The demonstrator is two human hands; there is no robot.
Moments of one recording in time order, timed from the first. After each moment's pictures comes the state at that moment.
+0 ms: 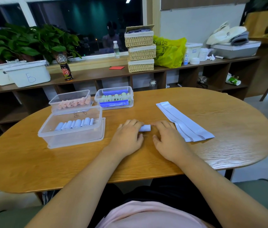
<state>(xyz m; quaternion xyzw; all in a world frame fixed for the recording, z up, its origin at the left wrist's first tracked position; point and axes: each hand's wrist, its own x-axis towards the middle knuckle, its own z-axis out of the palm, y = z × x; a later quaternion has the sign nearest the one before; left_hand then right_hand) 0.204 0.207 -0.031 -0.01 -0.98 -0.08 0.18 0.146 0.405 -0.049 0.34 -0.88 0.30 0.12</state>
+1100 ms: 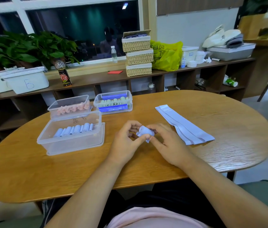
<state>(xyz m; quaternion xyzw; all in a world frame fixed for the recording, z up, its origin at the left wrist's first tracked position) 0.233 0.223 -0.020 -0.01 -0.82 -0.50 0.27 0.161 0.410 -0.031 0.40 -0.80 0.44 0.07</state>
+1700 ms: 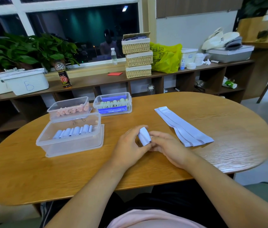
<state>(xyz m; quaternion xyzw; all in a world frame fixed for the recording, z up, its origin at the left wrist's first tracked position) 0.228 0.228 -0.030 -0.04 -0.89 -0.35 0.27 0.163 0.404 -0.021 0.29 -0.62 0.68 -0.26</state>
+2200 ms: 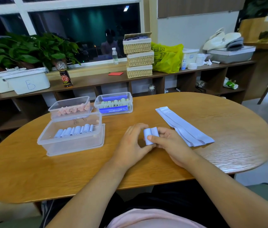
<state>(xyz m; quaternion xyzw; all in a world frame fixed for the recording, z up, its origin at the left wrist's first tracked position) 0.225 0.228 -0.033 -0.08 -0.90 -0.30 0.29 0.158 0.405 -0.024 0.26 -0.63 0.70 -0.20</state>
